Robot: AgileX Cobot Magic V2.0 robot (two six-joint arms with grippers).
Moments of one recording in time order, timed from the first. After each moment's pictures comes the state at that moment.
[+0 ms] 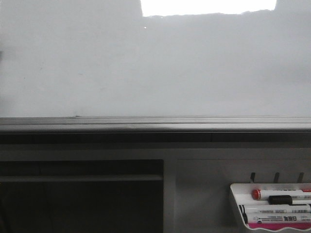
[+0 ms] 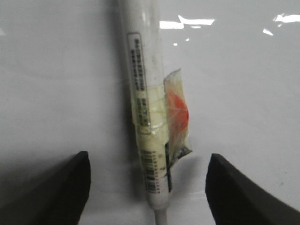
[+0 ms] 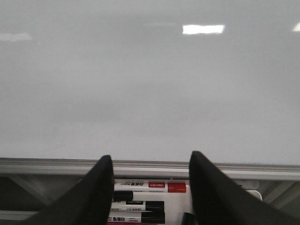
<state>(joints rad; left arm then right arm) -0.16 1.16 -0.69 -0.16 0.14 0.08 0.07 0.61 -0.58 -0.07 0.52 0.08</state>
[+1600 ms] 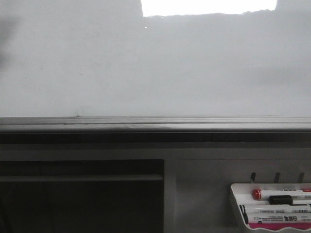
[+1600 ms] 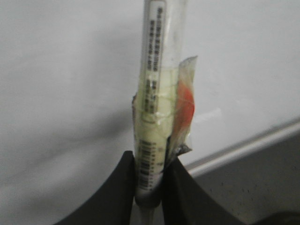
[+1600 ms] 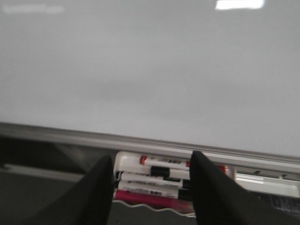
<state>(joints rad) -0.24 1.07 -0.90 -0.08 0.70 0.27 0.14 0.70 -0.64 0.12 0.60 -0.07</state>
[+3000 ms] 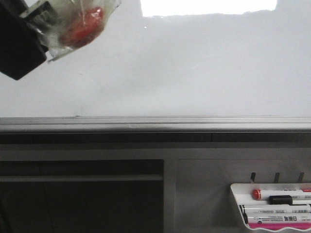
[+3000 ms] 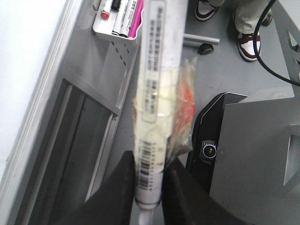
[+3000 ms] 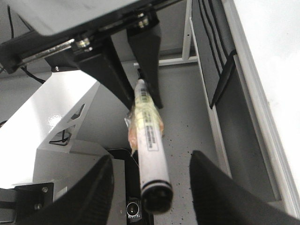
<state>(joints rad) -0.91 1.07 -0.99 -0.17 0.97 0.50 0.63 1.22 -1.21 0.71 1.09 -1.03</state>
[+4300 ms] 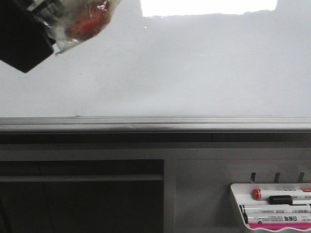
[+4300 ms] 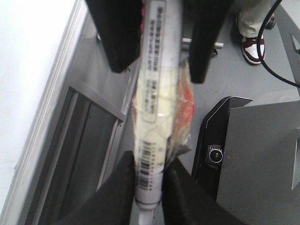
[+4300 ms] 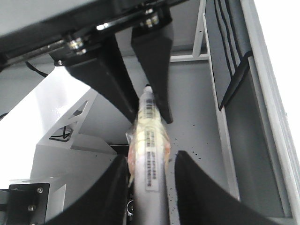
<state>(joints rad) -0.91 1.07 -0.99 -0.17 0.95 0.52 0.67 1.30 -1.21 0.71 1.05 -1.08</state>
